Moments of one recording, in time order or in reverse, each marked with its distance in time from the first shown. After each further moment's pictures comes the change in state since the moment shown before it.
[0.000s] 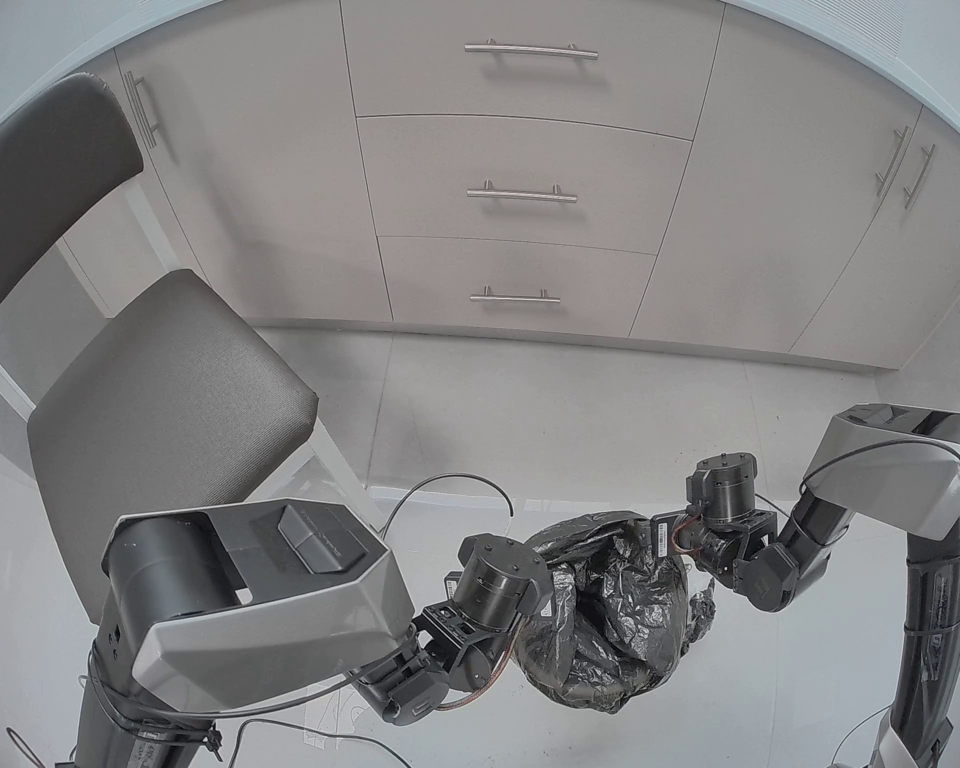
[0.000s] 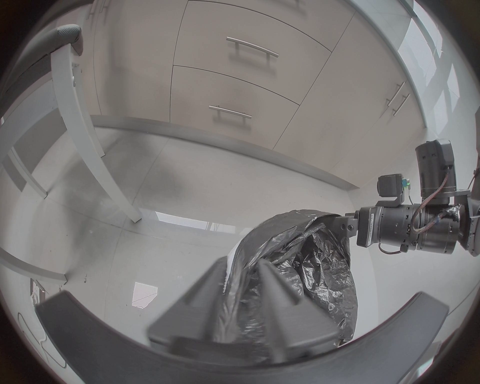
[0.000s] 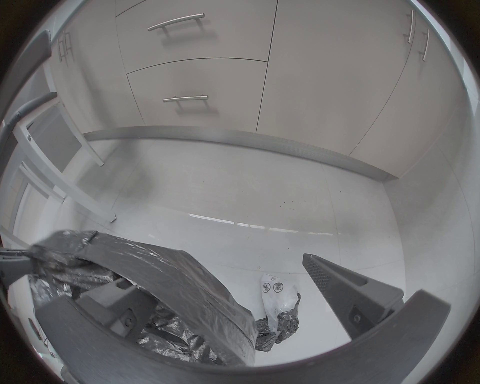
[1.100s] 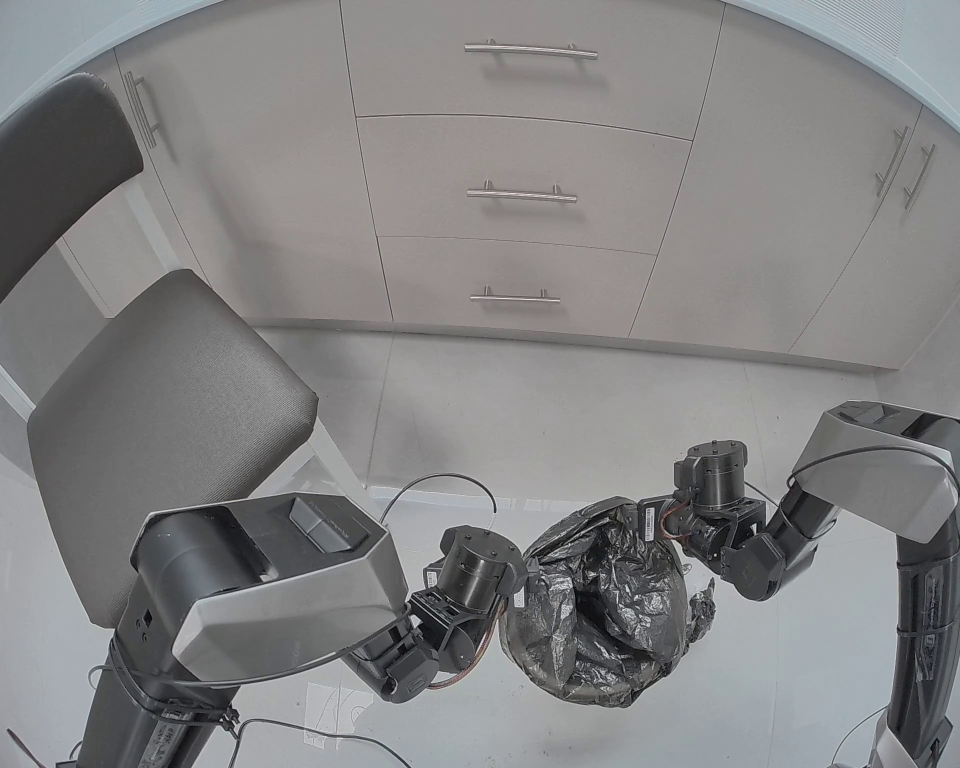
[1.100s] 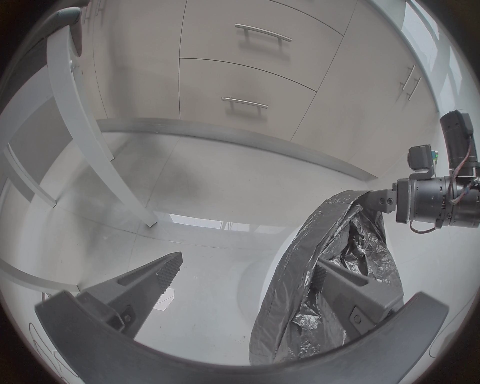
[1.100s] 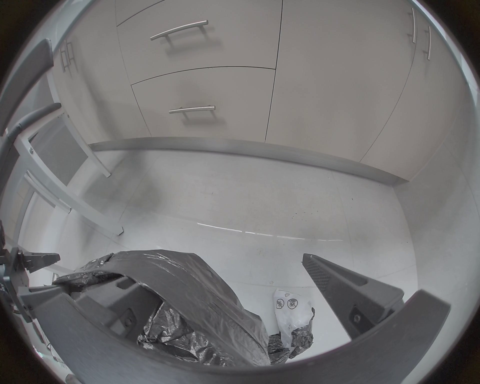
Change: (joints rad) left arm 0.081 0.081 -0.061 0.020 0.001 0.077; right arm 0.003 0.037 -0.096 -0.001 0.046 0.004
